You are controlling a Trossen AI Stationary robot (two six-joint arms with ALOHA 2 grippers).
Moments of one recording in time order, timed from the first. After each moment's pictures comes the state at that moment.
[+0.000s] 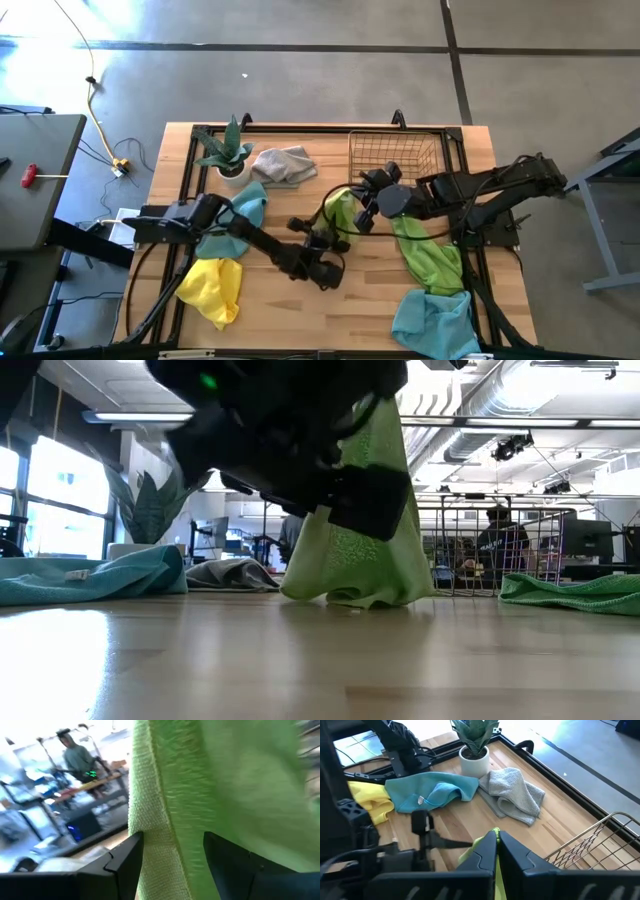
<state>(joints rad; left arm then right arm) -0.23 2.24 1.37 -0.08 -1.57 -0.61 0.24 1.39 1.36 -0.67 0.59 0.52</state>
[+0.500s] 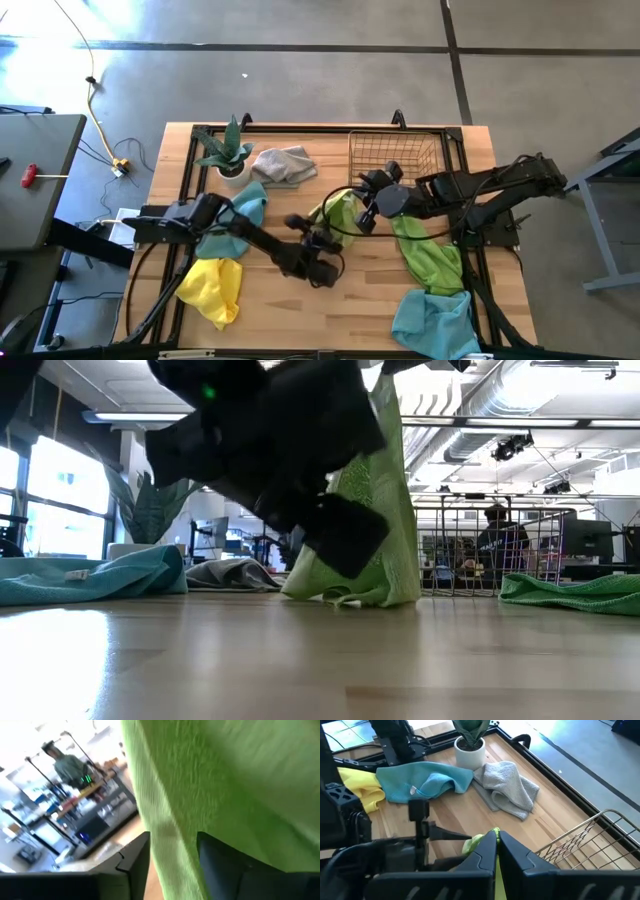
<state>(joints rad) -0.23 2.24 1.37 -0.40 -1.45 -0.71 0.24 1.39 1.36 -0.72 0.58 0.49</state>
